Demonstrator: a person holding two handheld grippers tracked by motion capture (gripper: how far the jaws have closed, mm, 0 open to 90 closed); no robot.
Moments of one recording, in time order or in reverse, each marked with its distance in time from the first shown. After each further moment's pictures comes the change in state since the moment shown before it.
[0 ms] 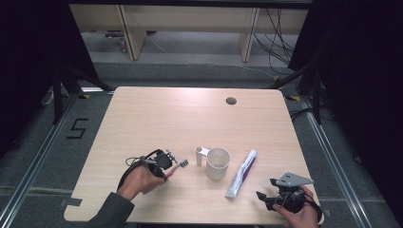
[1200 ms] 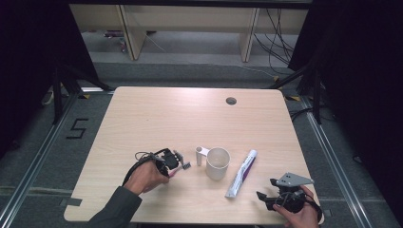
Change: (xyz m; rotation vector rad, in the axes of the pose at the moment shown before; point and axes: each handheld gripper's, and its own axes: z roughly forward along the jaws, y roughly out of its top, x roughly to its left) left arm -0.006 0.017 0.002 0.112 0.002 0.089; right arm 0.000 0.000 -0.001 0.003 0.009 0.018
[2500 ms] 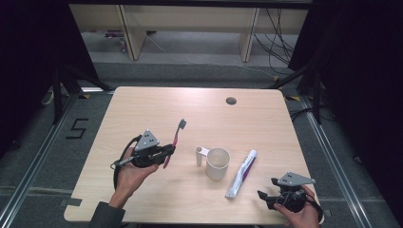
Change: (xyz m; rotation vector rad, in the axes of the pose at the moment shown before) left arm 0.013 -0.045 -0.055 -1.003 0.010 -0.267; right arm -0.004 -0.001 0.000 -0.017 -0.021 -0.016
